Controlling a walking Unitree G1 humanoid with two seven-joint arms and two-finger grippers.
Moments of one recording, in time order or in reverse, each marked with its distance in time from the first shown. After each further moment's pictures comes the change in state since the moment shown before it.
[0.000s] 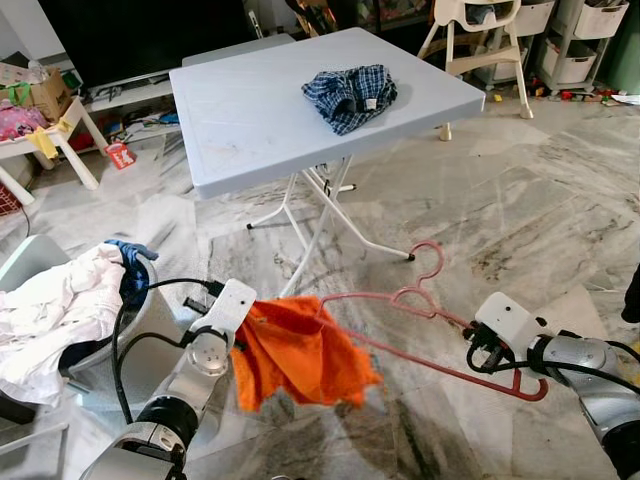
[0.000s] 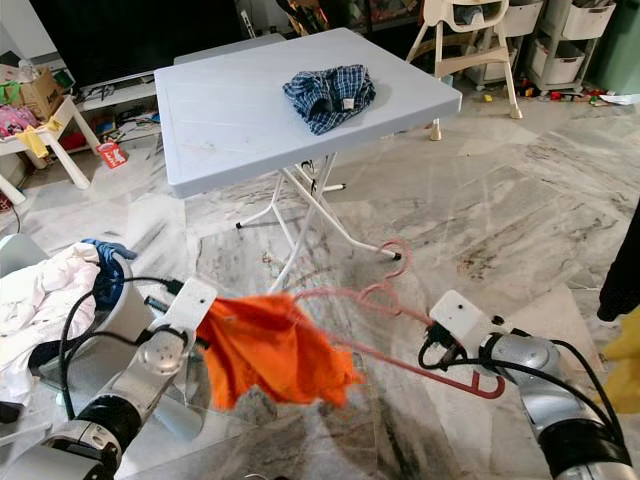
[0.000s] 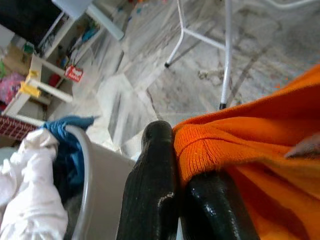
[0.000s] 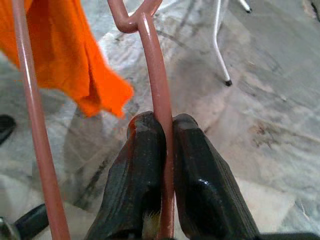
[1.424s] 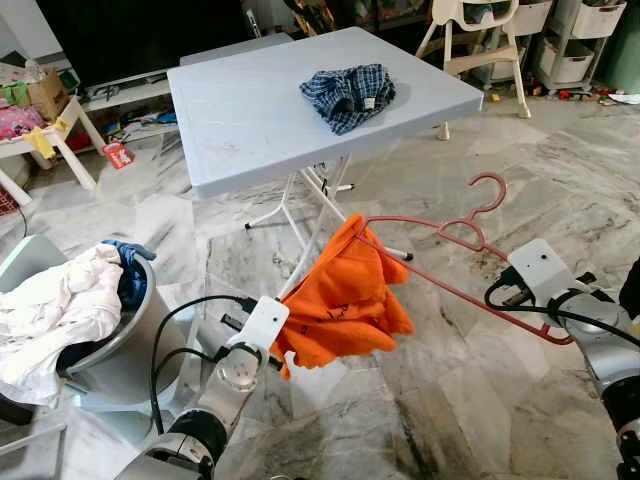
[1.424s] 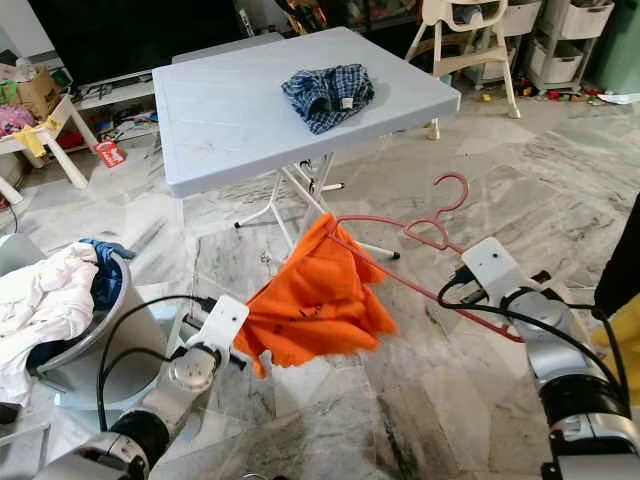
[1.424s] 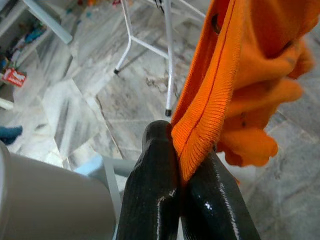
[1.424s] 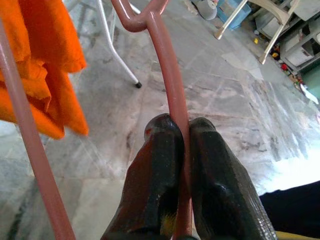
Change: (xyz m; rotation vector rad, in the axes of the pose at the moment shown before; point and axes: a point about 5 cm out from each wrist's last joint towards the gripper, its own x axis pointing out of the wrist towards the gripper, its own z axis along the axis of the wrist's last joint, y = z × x) left arm -0.008 -0.050 0.011 -0.075 -0.035 -0.186; right arm -0.007 -0.059 0.019 0.072 -0.018 -0.499
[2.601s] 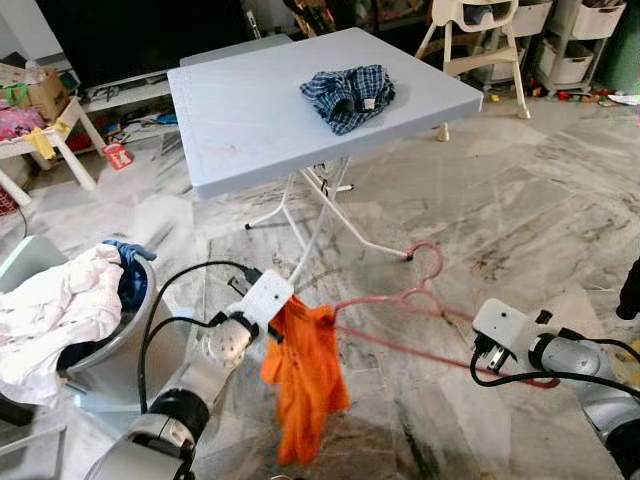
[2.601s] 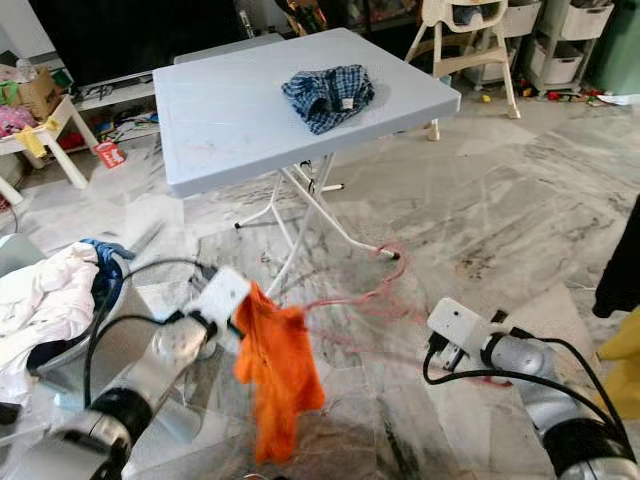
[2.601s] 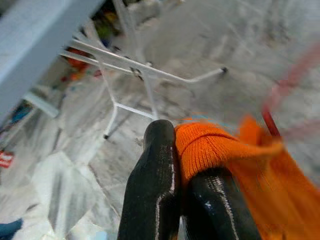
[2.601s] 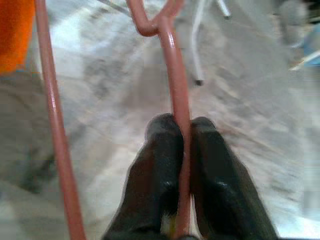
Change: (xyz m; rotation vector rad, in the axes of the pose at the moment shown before) left arm -0.001 0.023 0.030 0.138 -0.245 -0.165; right arm -0.015 0.049 -0.027 -0.324 -0.003 0.304
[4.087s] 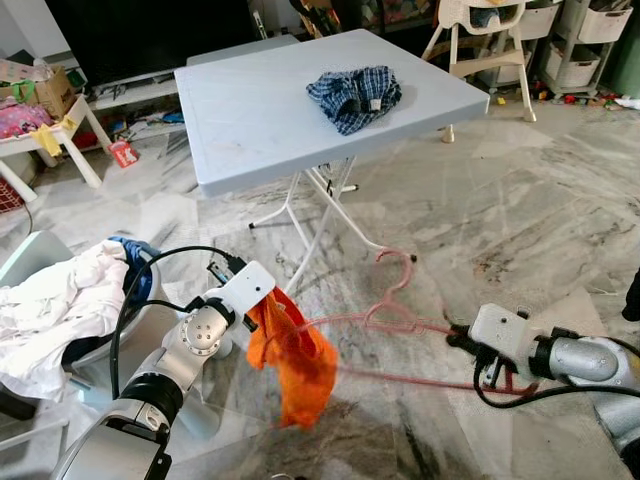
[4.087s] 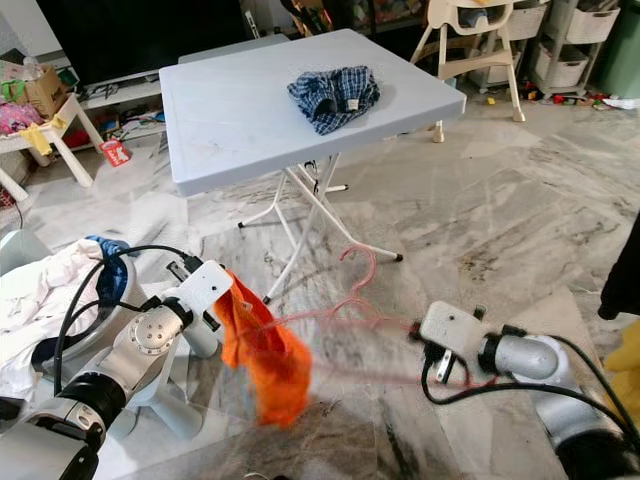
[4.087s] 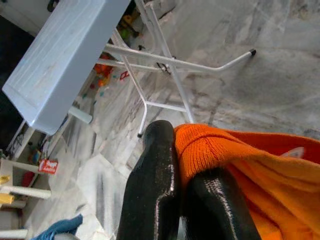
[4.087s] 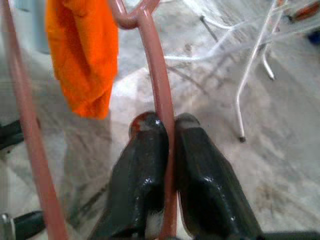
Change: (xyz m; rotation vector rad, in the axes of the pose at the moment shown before) left arm -0.003 0.039 0.003 0.169 0.006 0.061; right arm -0.017 0.013 0.024 0.059 -0.239 0.297
